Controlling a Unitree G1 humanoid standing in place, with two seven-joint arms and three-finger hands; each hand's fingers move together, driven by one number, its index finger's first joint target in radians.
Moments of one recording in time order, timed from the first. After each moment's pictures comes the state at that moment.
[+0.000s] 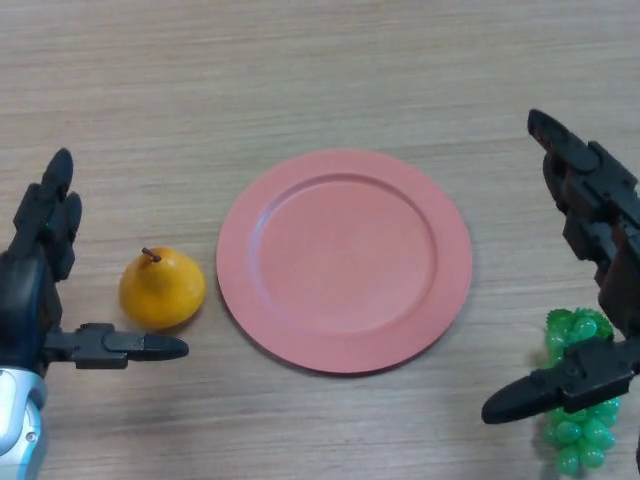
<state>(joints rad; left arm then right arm) -0.12 0.29 0.16 0.27 -0.09 -0.29 -0.08 0.08 -0.24 -0.07 -0.69 0.04 0.38 0.32</state>
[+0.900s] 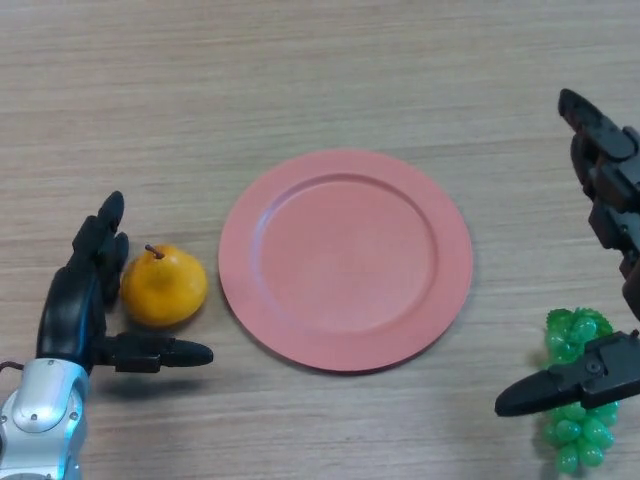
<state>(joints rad) -0.40 0.28 0.09 0.99 -0.11 -0.57 -0.13 0.08 -0.22 -0.11 -0.76 0.05 0.39 0.29</state>
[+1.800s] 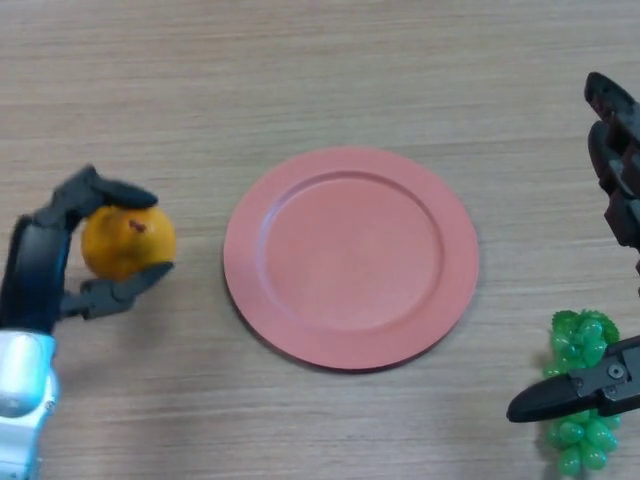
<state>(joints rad) -0.29 0.37 0.09 0.52 0.17 -0.56 0.09 0.10 -0.22 -0.14 -0.88 0.14 0.48 0.27</state>
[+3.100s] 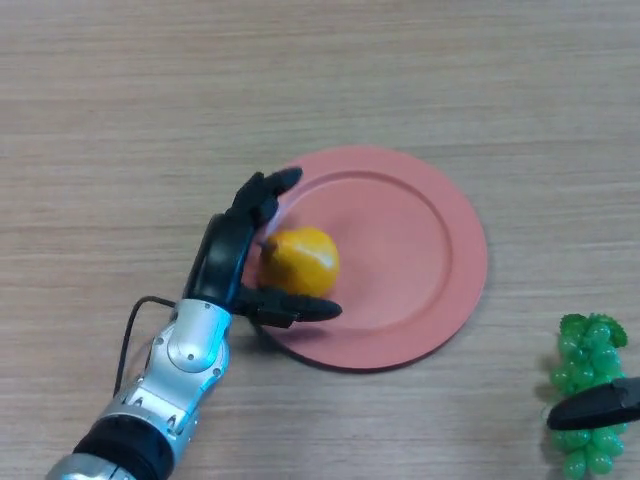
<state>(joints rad) -0.54 0.18 -0.34 0.83 0.00 -0.38 0.23 0.14 -0.20 -0.26 -0.94 0.11 0.51 0.35</state>
